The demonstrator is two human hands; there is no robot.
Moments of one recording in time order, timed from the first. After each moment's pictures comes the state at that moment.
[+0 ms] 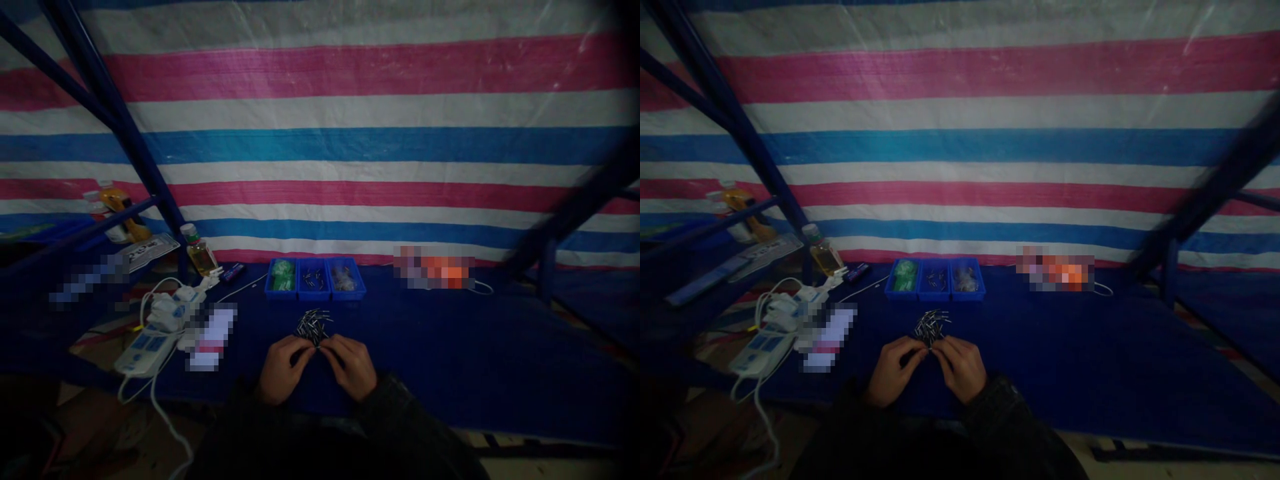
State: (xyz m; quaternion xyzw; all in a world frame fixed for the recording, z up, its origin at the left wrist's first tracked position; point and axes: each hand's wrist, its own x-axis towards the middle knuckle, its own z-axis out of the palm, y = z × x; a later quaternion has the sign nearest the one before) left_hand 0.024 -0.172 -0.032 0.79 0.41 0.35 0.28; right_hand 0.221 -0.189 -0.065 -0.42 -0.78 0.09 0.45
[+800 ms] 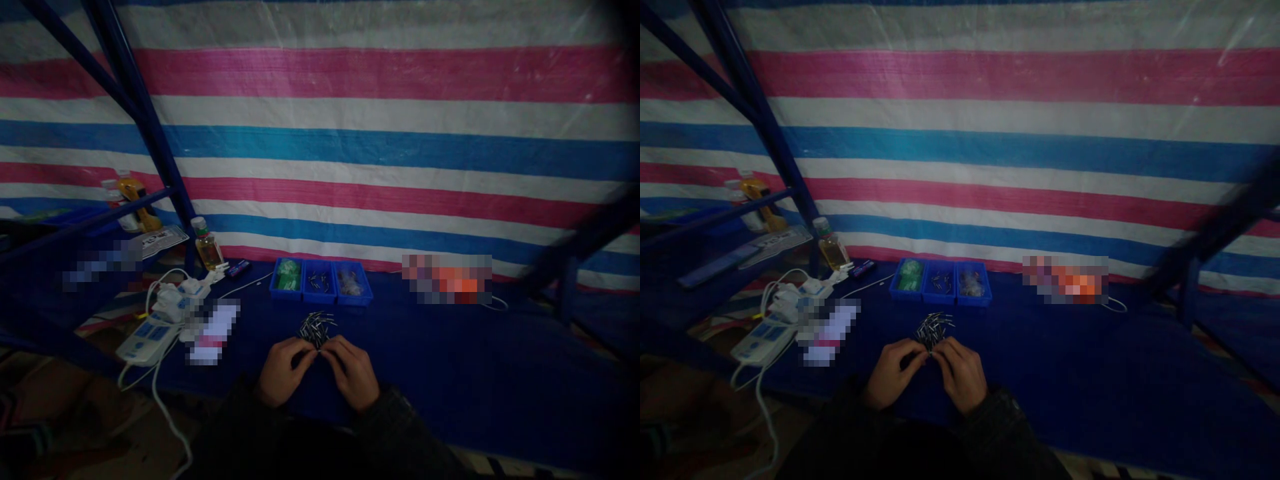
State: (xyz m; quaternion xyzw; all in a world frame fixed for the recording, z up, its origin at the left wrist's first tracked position) left_hand 0.025 -0.175 -0.033 0.78 0.42 0.35 0.30; right_hand 0.218 -0.192 -0.063 -0.42 -0.76 0.17 0.46
